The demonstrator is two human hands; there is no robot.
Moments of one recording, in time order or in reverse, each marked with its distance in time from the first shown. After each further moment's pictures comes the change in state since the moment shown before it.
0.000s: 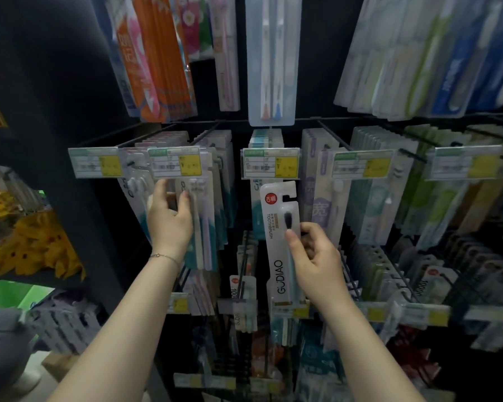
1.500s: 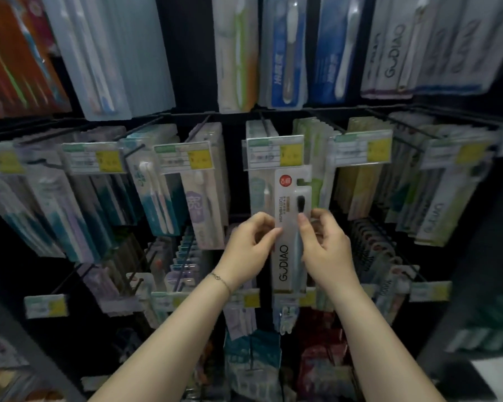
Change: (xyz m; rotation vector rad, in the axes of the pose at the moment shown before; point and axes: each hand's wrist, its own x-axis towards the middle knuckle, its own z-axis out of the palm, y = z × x) left_hand -0.205 0.132 0.214 -0.208 -0.787 0.173; right_hand 0.008 0.054 -0.230 -0.120 0.139 0.013
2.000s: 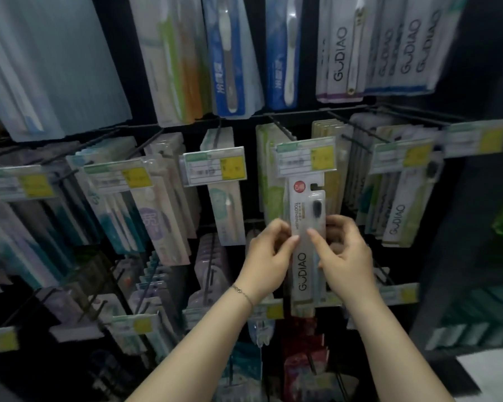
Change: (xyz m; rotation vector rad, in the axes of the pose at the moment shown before) left_hand 0.027 0.023 0.093 -0.009 -0.011 0.044; right_hand 0.012 0.041 -0.078 0.047 0.123 0.082
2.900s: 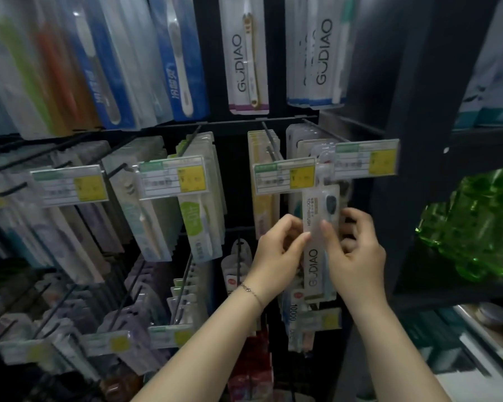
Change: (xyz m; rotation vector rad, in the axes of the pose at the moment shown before) left_hand 0.065 0.059 0.152 -0.066 -0.015 0.030; right_hand 0.069 0.043 -0.138 -0.066 0.137 -0.129
